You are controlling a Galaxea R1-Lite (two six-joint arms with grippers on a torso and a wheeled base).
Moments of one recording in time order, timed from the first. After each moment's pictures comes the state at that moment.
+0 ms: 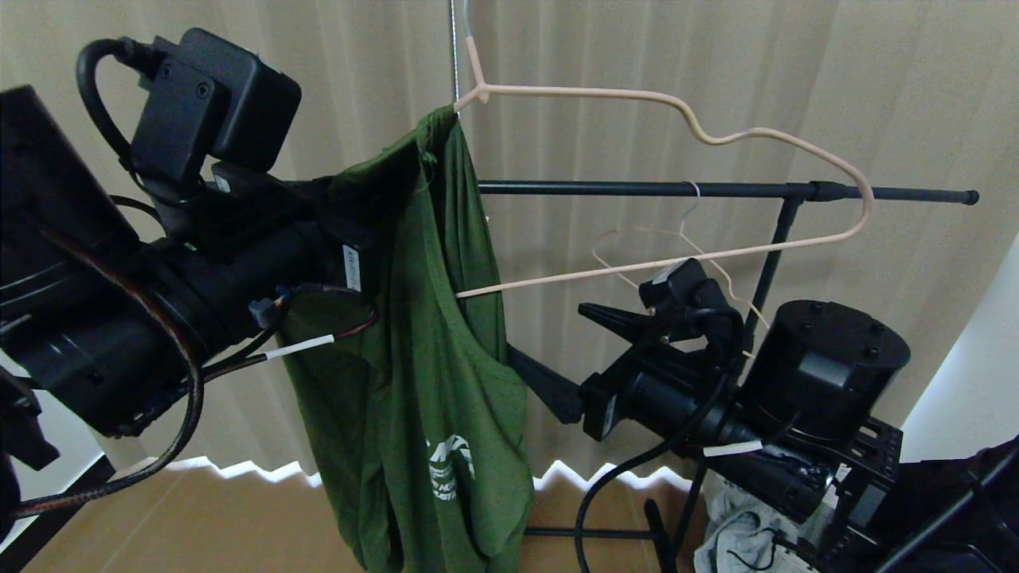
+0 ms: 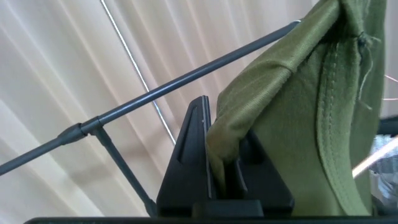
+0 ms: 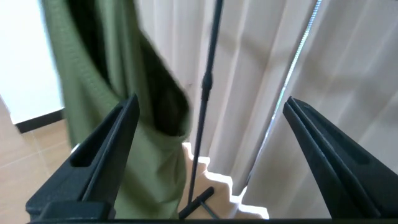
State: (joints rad) left arm -0.61 1.46 -0.81 -0.82 0.13 0.39; right arm 0.76 1.83 -0.64 -1.19 0.01 0.02
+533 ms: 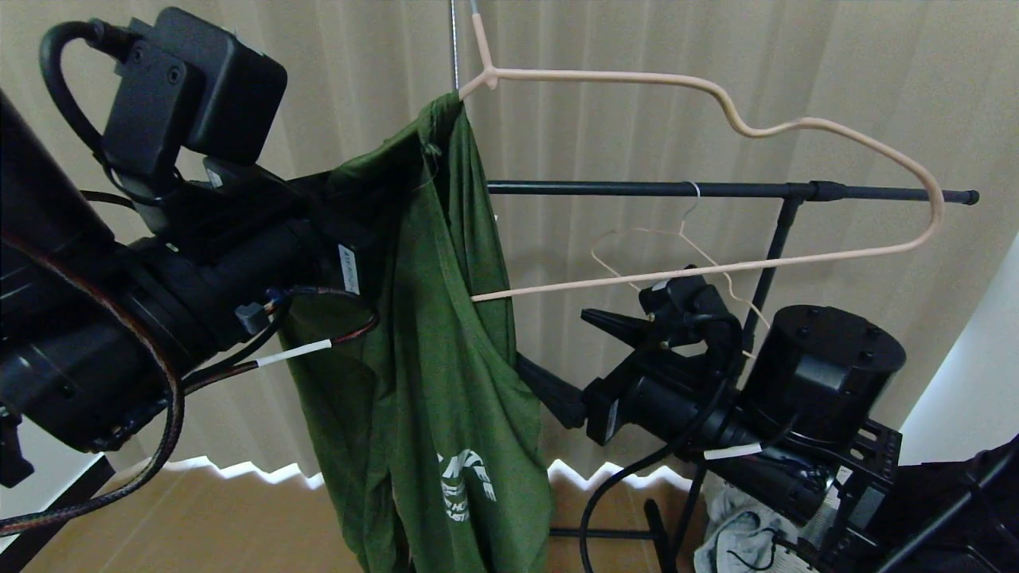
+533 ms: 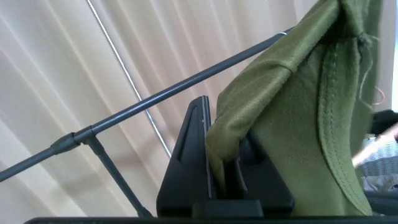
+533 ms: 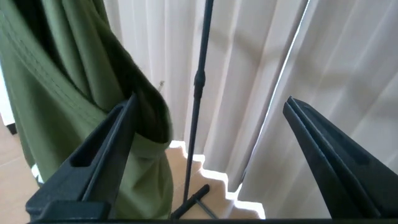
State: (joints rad) left arm -0.64 1.44 -0.81 -0.82 0.13 0.39; right arm 0.76 1.84 -0.63 -1.19 0.01 0.02
